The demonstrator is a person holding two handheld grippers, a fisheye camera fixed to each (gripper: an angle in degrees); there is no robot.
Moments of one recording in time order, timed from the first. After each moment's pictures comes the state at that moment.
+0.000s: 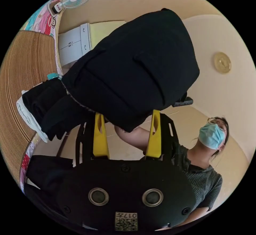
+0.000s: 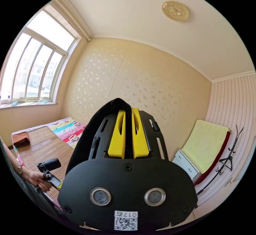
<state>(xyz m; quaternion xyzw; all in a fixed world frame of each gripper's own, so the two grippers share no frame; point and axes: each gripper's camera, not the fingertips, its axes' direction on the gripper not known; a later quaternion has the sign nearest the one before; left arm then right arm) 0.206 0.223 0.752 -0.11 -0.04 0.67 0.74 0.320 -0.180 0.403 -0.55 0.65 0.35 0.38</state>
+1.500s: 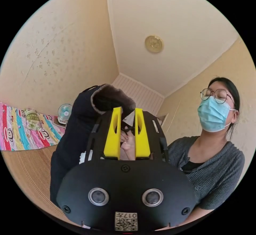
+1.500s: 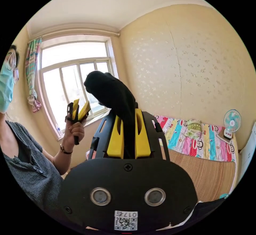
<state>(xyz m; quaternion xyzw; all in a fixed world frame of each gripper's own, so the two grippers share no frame) 0.017 0.640 0.484 0.17 0.03 0.91 0.39 0.367 0.007 0.596 -0.29 0.51 0.65 0.48</state>
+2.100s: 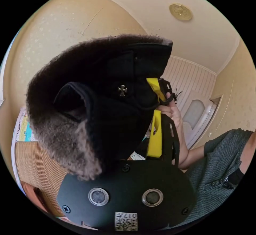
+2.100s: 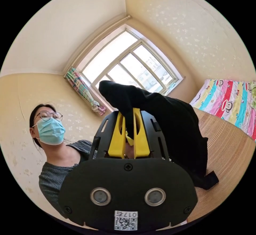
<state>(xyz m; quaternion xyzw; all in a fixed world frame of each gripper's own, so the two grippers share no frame) -0.013 0.637 0.617 0.39 -0.19 0.83 0.36 0.376 0.050 0.479 0.01 0.24 0.83 0.50</state>
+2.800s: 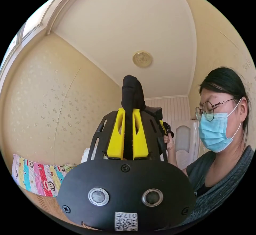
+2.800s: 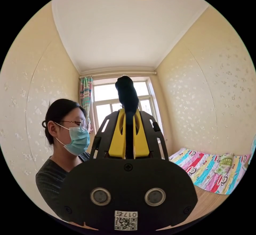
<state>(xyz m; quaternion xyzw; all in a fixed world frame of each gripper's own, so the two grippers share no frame) -0.010 0.870 0.505 0.38 0.04 0.91 0.14 0.522 -0.207 0.295 -0.05 0.46 0.59 0.66</state>
